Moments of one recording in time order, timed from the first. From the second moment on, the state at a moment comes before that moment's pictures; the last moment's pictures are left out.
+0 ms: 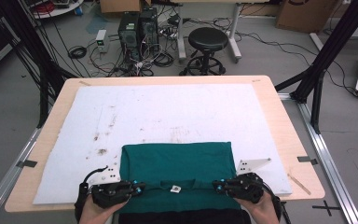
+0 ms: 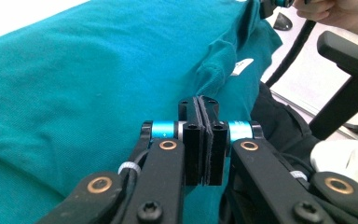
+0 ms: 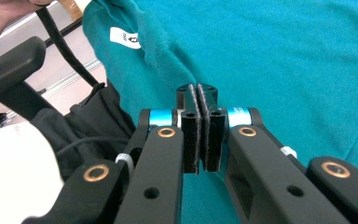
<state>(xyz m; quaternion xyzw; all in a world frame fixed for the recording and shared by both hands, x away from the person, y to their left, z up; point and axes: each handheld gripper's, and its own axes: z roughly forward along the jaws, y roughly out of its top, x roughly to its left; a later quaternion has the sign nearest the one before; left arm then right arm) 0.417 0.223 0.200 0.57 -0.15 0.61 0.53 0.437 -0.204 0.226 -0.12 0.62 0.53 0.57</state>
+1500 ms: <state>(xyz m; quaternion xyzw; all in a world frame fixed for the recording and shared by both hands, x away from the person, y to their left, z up) 0.423 0.272 0.332 0.47 0.01 0.64 0.61 0.441 -0.234 0.331 0.02 0.49 0.65 0.59</state>
